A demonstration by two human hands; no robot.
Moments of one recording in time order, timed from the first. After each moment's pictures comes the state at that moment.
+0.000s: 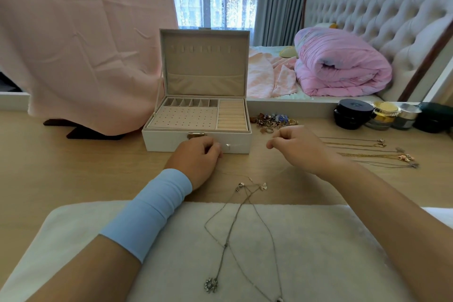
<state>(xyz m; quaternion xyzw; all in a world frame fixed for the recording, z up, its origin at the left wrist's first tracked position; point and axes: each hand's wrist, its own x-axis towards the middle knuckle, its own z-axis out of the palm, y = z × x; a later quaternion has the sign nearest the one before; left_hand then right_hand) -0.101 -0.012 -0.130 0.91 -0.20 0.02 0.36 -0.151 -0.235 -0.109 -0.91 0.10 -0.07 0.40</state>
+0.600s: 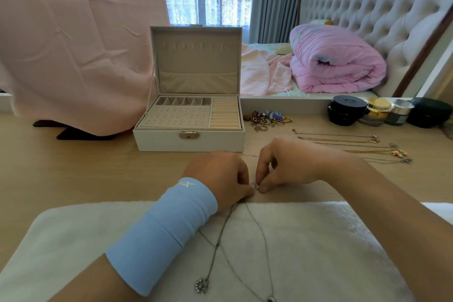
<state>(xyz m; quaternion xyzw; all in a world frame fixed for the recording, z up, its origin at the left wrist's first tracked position) -0.144 -0.049 -0.113 0.94 -0.32 -0.01 0.10 -0.171 -0.225 -0.088 -0.97 -0.06 0.15 0.19</state>
